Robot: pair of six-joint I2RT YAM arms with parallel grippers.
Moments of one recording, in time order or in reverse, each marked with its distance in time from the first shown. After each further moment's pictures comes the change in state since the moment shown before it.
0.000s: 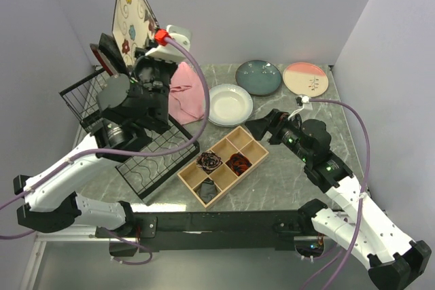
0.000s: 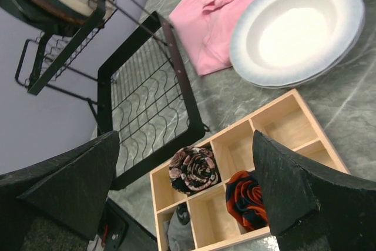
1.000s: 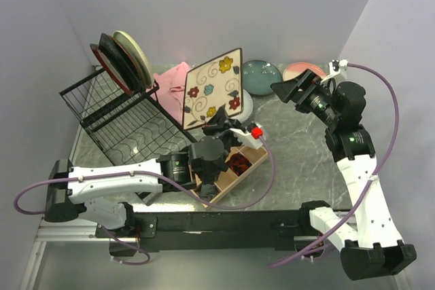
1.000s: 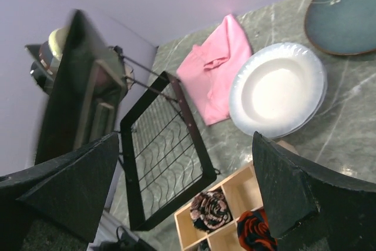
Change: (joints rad) left arm -0.256 0.080 -0.523 0.115 0.108 0.014; right arm -0.415 0.203 0.408 -0.183 -0.299 0.042
